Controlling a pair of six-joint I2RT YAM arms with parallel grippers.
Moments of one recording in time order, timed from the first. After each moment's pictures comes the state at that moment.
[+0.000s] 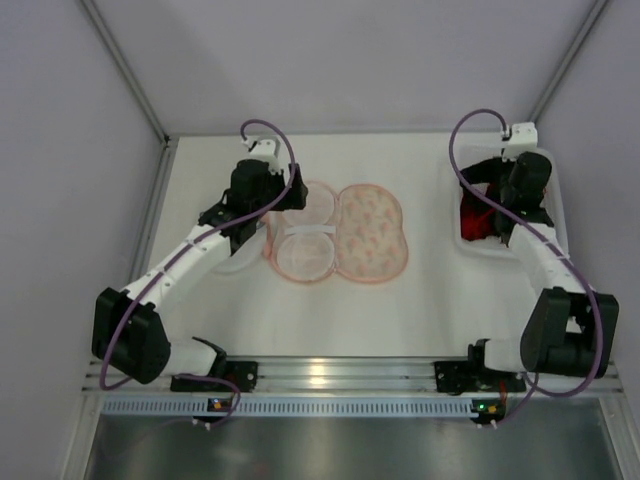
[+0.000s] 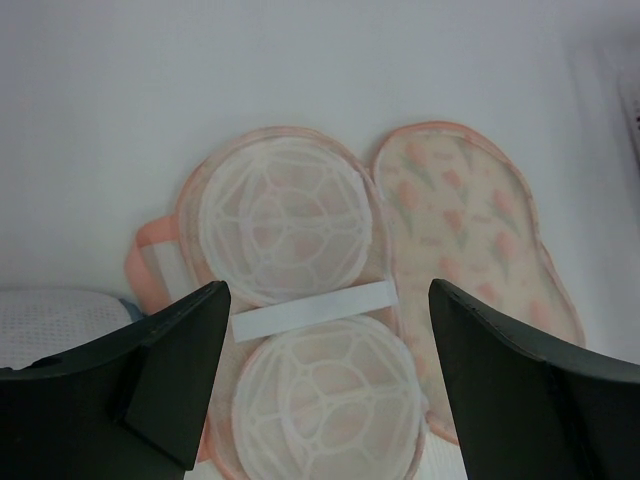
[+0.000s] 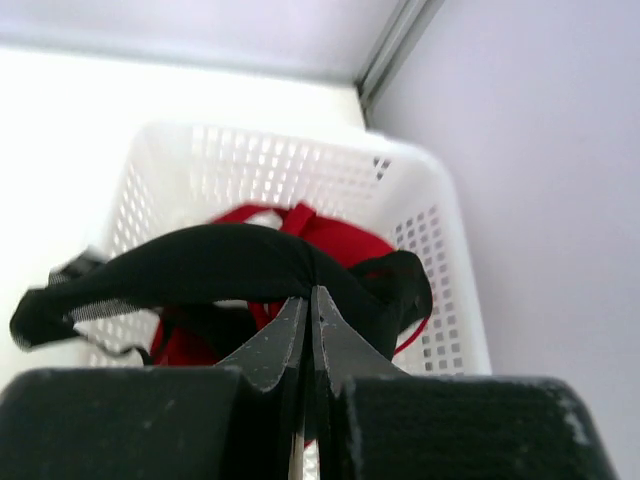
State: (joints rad) left arm -0.45 1.35 1.06 -0.12 -0.12 -0.31; right arm -0.10 1.37 0.92 0.18 0.16 -0.30
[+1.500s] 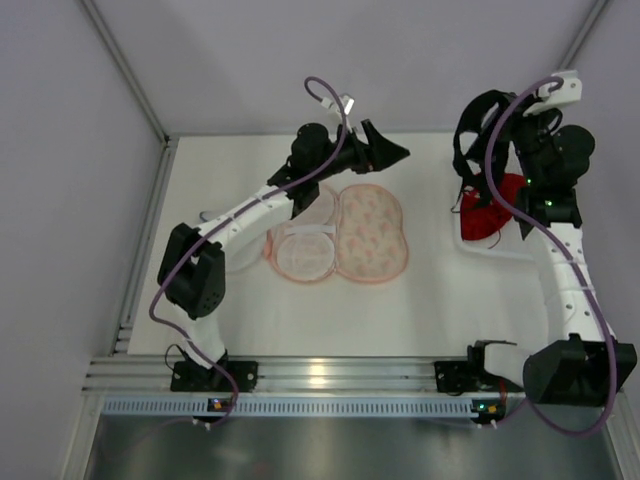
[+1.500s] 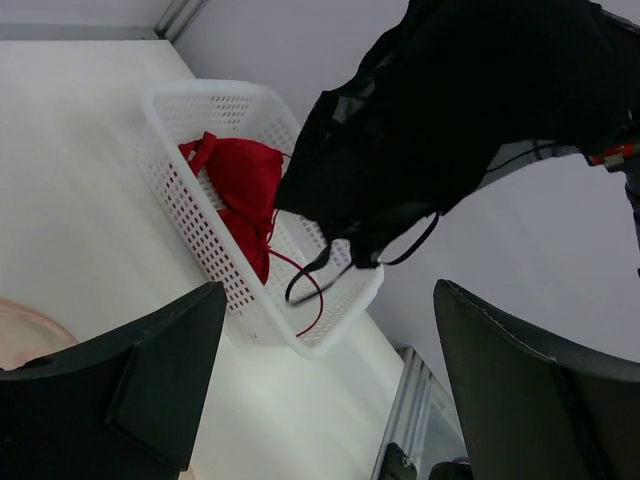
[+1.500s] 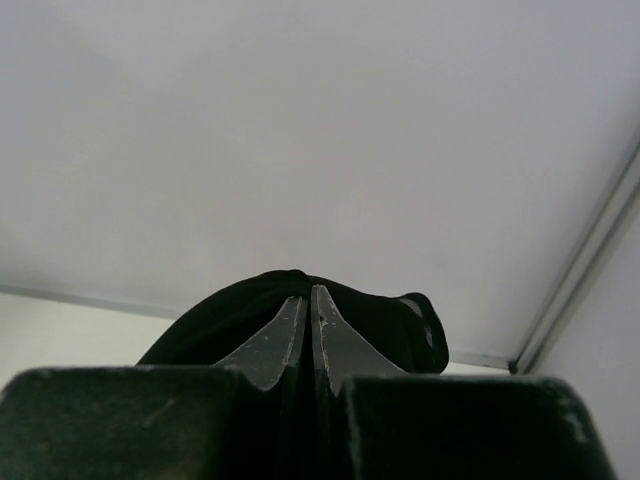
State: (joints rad) left arm -0.63 1.82 1.52 0.33 0.41 -0.82; right arm -0.06 1.19 1.20 0.26 -0.19 0.00
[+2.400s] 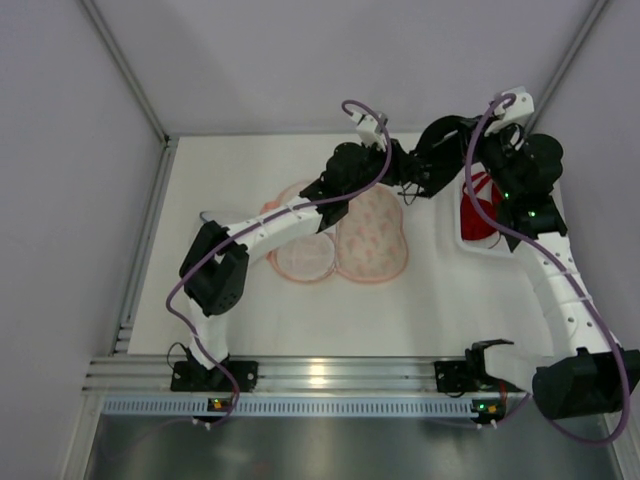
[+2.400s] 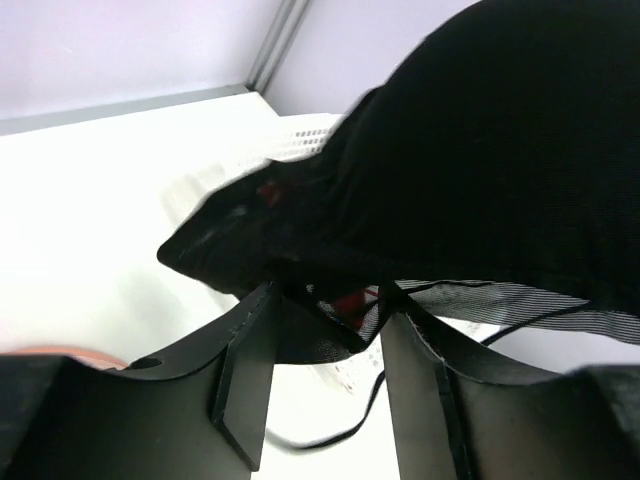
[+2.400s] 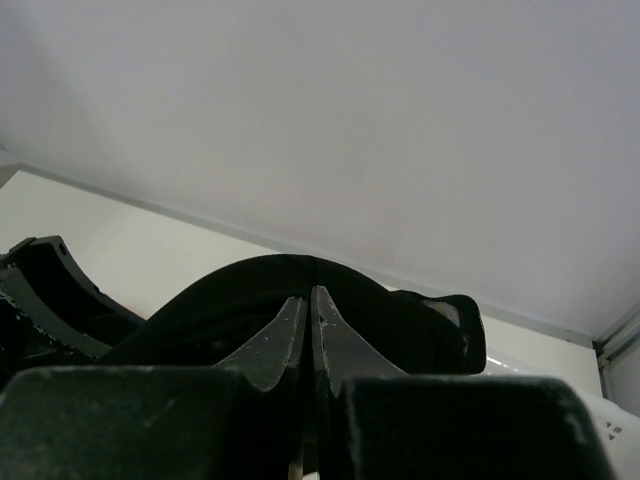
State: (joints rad) left arm -0.79 1.94 1.56 0.40 0.11 -0.54; right arm 0.12 1.14 1.14 0.10 -0.23 -0.05
